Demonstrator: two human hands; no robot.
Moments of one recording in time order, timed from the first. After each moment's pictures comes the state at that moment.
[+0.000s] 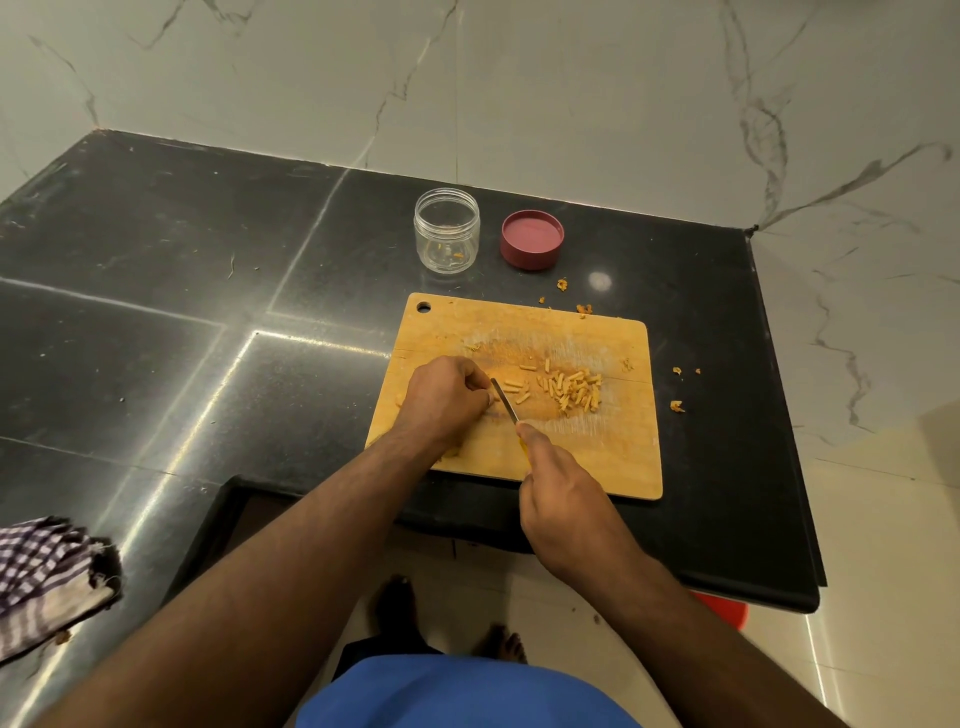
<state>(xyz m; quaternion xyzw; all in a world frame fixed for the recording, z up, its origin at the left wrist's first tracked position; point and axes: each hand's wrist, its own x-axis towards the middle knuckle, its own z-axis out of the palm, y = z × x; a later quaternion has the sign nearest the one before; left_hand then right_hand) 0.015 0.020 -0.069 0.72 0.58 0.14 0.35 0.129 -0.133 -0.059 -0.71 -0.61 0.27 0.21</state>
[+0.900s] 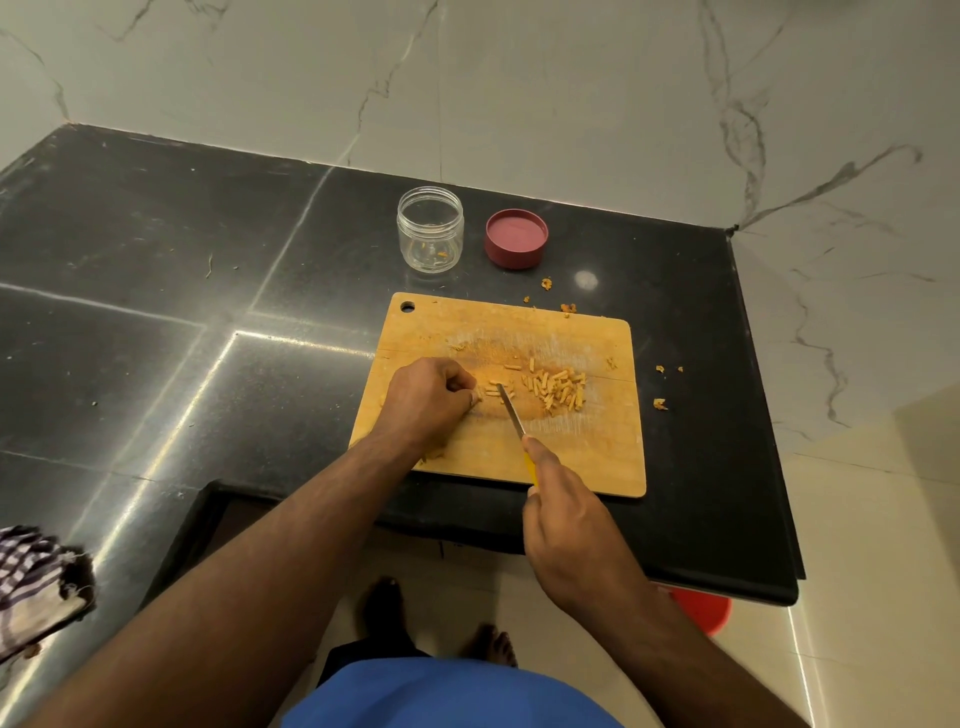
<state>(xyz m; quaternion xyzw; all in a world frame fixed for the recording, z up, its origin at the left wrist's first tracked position) 0.012 0.021 -0.073 0.72 0.57 0.14 0.35 0.131 -0.160 -0.056 -0.72 -0.57 0.28 0.26</state>
